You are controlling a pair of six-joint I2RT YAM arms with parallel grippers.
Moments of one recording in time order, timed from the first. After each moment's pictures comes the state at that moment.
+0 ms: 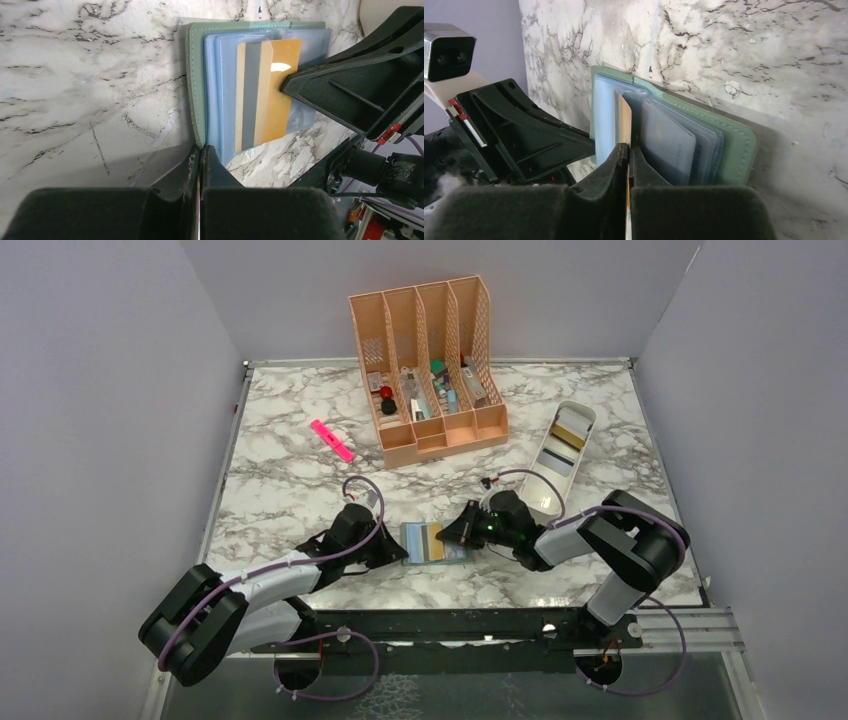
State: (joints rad) left arm -0.67 1.12 0.24 0.17 0.19 -0.94; right arm 0.76 1.66 0.39 0.79 -0.27 1.02
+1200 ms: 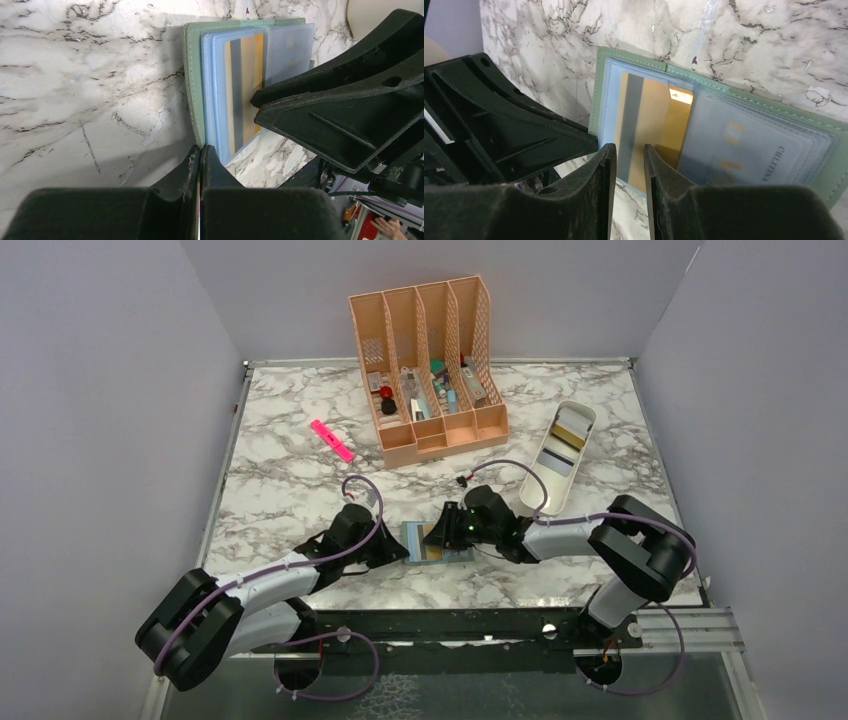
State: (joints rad) left arm -0.68 1.09 0.24 0.16 0.19 -0.94; right arm 0.88 1.62 0.57 0.45 -0.18 0.87
